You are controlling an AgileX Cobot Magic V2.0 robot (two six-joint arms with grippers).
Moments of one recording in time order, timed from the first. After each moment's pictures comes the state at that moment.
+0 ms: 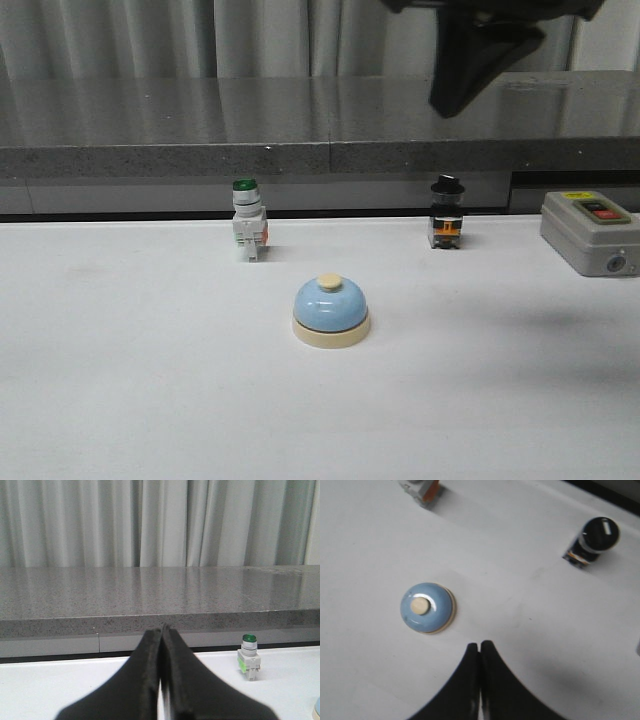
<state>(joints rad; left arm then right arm) -0.13 -0.01 0.00 0.09 -0.04 -0.16 0.44 1.54 -1.31 0.06 0.82 -0.03</state>
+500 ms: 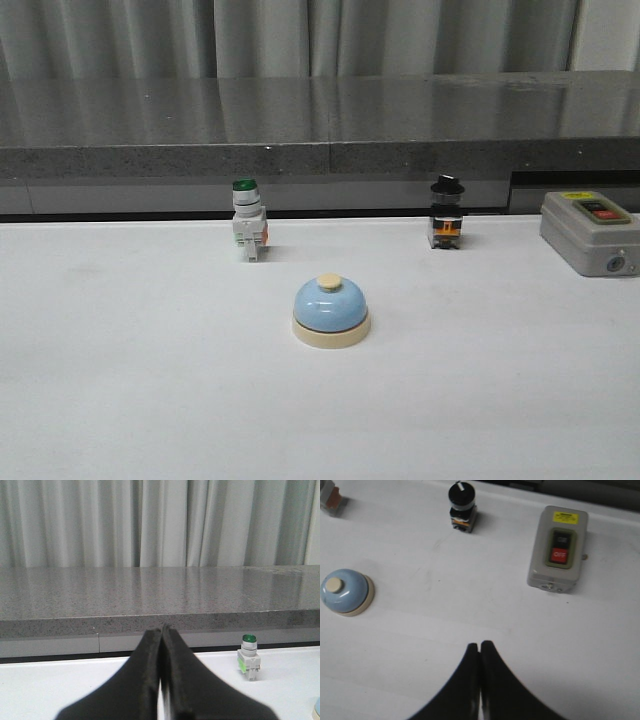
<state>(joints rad) -0.13 -0.01 0.00 0.09 -0.04 -0.16 0.18 1.09 -0.94 0.04 0.72 -0.03</state>
